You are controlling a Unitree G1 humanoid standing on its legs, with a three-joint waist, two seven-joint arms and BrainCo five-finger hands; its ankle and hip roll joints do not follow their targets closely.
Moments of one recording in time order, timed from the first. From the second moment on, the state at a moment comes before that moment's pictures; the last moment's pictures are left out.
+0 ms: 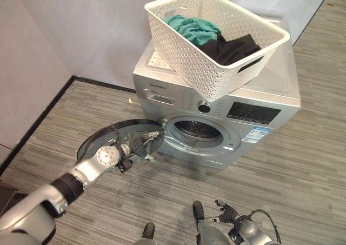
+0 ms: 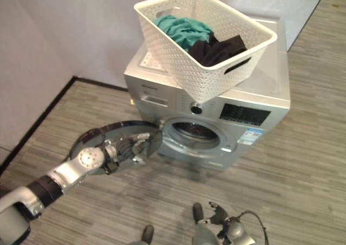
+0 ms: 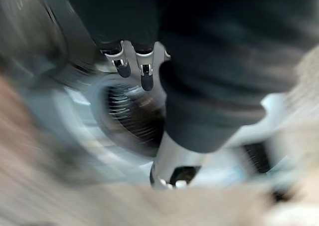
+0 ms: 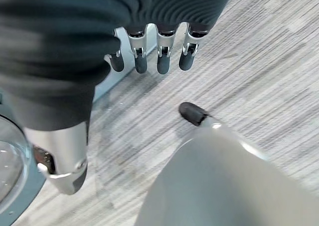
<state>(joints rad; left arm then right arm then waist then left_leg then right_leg) -0.77 0.81 -1.03 0.49 -0.25 -0.08 -0.22 -0.09 -0.35 0.51 0.83 -0.02 0.00 0.01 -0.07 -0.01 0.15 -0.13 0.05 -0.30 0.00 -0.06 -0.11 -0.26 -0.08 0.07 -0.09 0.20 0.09</state>
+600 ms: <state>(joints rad) -1.00 0.51 -0.68 1.07 0.14 -0.10 0.27 -0.26 -0.33 0.53 0.85 0.03 -0.07 -0.17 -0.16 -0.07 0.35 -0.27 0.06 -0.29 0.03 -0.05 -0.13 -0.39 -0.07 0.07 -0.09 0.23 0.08</state>
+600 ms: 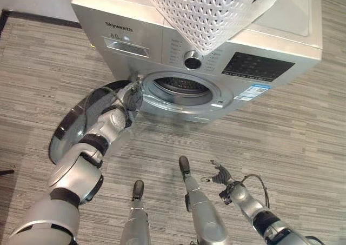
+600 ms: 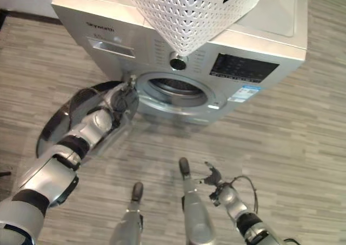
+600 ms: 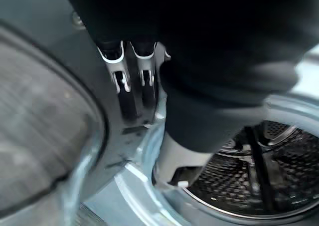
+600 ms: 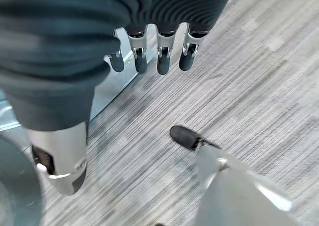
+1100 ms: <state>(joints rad) -0.93 0.57 -0.63 1.02 0.21 -0.11 0.30 -0.24 -0.33 0.48 0.91 0.07 -0.07 -0.17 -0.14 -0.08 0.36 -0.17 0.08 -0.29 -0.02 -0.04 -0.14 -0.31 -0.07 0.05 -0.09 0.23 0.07</state>
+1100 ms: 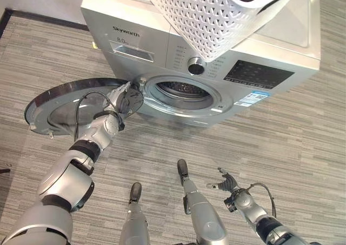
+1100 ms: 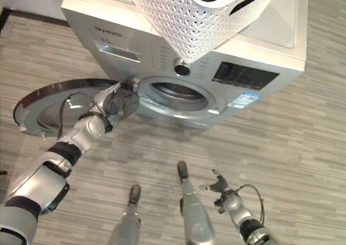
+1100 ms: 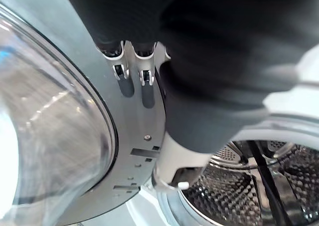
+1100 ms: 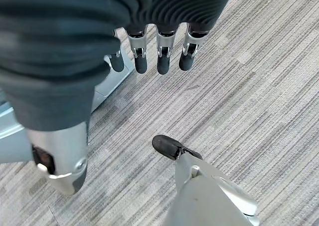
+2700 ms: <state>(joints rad) -0.01 0.47 -0.32 0.49 0.15 -0.08 0.15 -0.18 -0.95 -0.38 -0.12 0.24 -0.15 -0.39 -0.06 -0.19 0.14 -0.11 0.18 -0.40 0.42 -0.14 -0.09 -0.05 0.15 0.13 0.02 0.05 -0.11</state>
